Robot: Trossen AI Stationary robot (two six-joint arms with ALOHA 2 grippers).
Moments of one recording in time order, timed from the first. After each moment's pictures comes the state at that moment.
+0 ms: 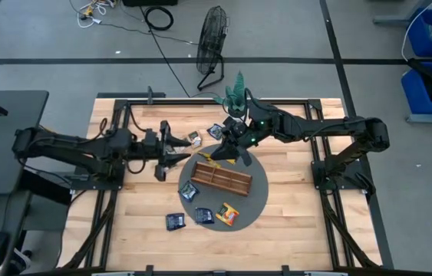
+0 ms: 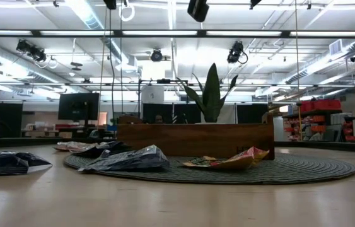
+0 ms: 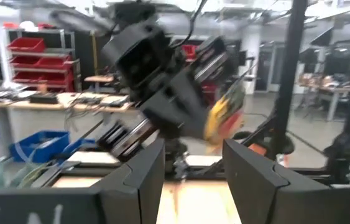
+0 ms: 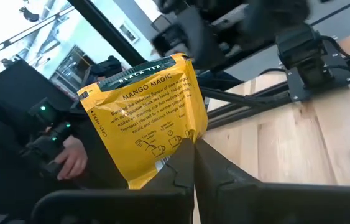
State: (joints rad) left arm -0.08 0.96 0.66 0.48 -0.08 -0.04; right arm -0.12 1.52 1.25 0.11 -0.63 0.59
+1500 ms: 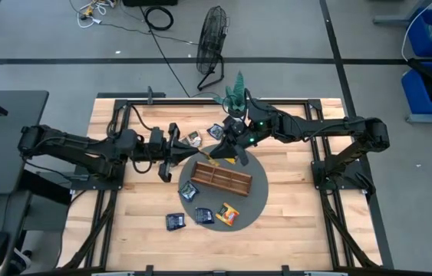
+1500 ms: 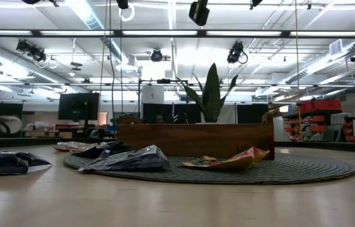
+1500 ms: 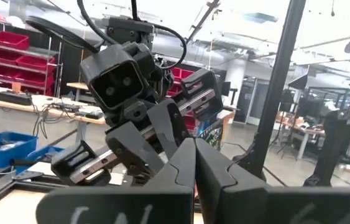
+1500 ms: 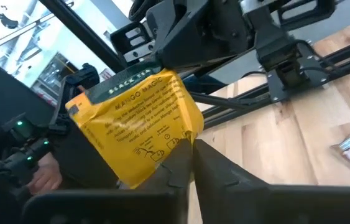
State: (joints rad) left arm -0.09 1.09 0.68 0.68 -0.06 -0.20; right arm -0.12 1.52 1.25 0.09 -0.55 0.59
